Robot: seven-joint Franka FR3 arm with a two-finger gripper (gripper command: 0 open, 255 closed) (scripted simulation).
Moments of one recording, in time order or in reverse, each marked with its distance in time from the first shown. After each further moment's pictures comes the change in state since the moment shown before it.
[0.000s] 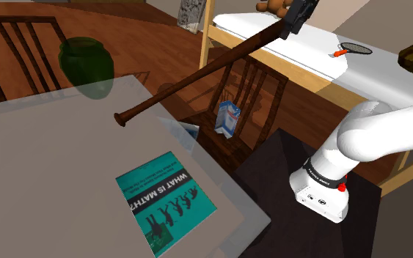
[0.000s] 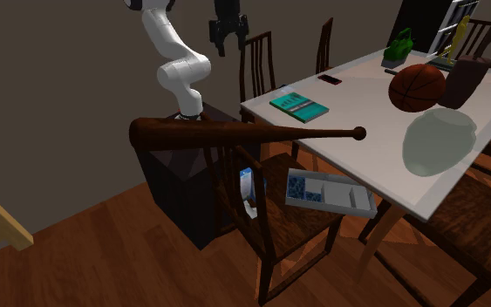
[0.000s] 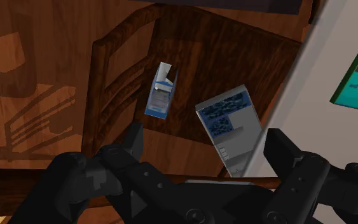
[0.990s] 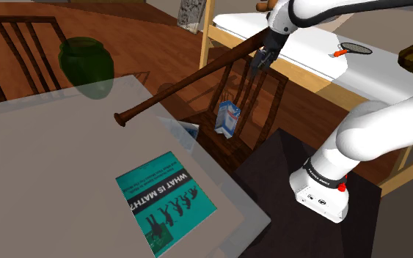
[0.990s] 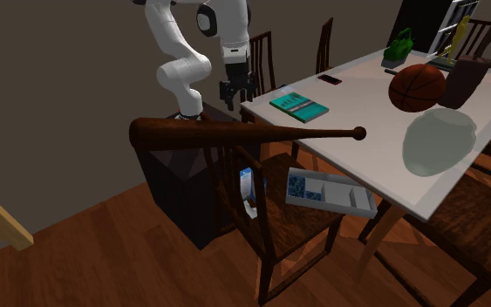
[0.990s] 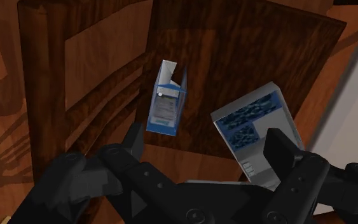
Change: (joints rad) arm -0.031 0.179 -0.042 -0.297 -0.008 0.459 0.012
